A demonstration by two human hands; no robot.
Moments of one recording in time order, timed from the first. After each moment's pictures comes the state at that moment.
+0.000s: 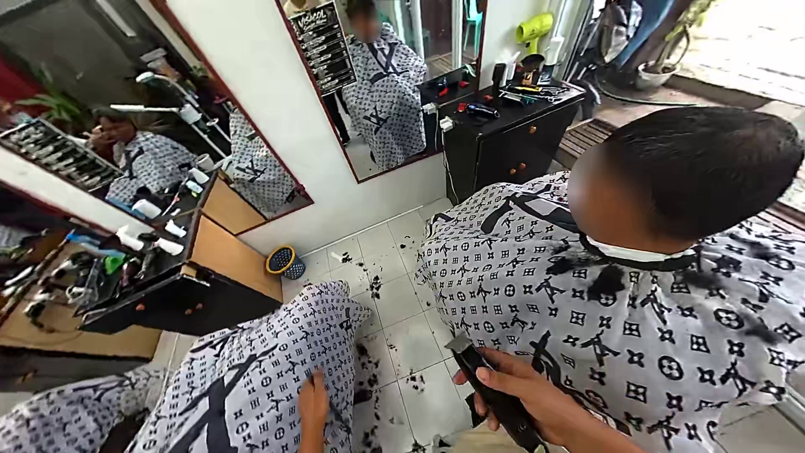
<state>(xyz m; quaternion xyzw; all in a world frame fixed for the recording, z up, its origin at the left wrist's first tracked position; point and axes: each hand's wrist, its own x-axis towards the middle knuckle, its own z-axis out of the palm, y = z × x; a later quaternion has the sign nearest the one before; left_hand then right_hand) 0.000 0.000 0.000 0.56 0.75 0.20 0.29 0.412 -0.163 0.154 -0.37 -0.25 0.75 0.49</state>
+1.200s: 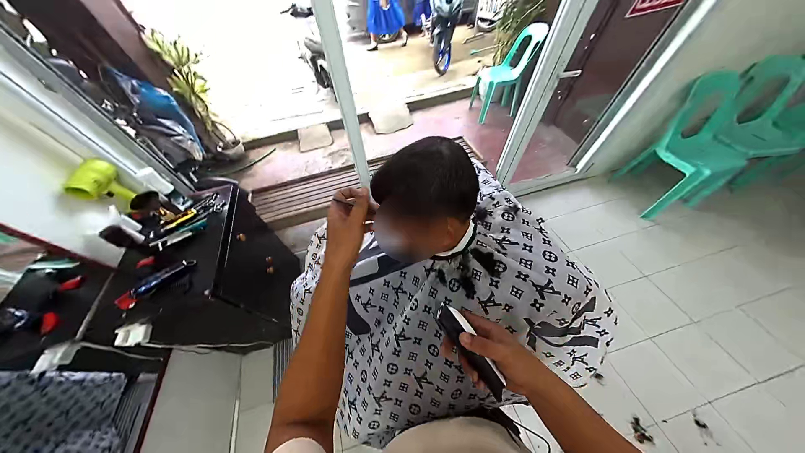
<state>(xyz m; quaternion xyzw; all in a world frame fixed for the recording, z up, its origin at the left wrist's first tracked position) 0.701 0.227 0.231 0.66 -0.15 -0.04 0.74 0.456 0.043 0.155 -0.52 0.00 0.16 0.84</state>
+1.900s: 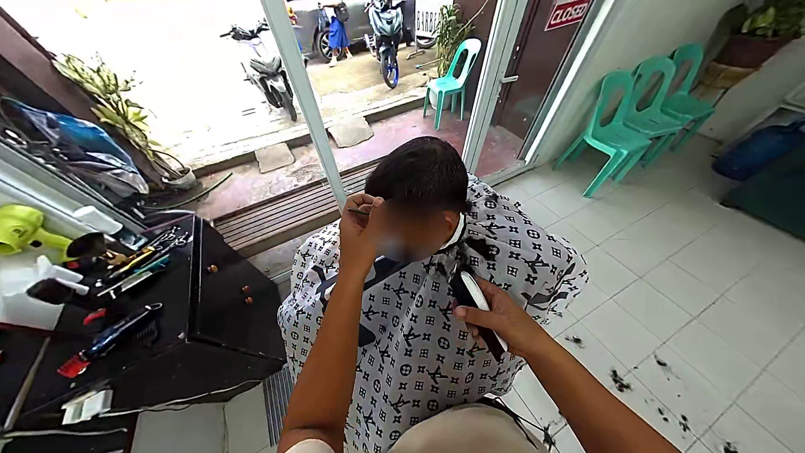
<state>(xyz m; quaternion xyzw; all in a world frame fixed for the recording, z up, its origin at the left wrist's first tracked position) 0.698 0.232 0.213 0.60 -0.26 -0.06 0.76 0.470 0.086 0.182 -0.61 0.12 -0.01 0.78</state>
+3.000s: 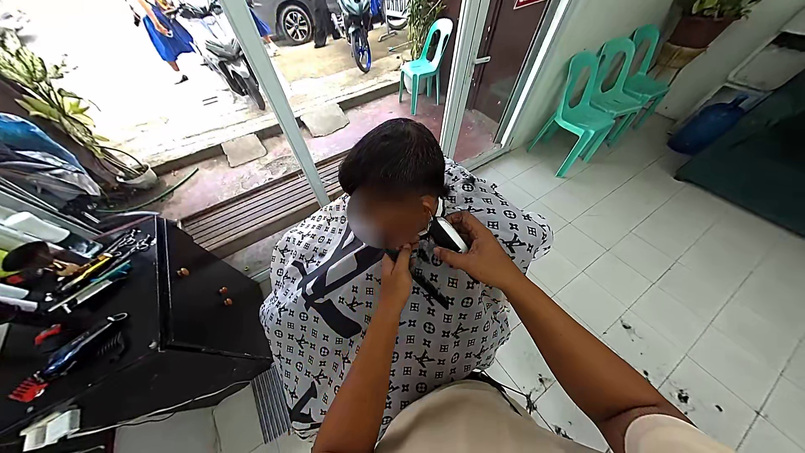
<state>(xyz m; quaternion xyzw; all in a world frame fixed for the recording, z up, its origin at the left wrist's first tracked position) 0.615 0.190 0.124 0.59 -0.21 -0.20 0.75 0.516 0.040 0.186 -0.81 0.13 -0.16 0.55</state>
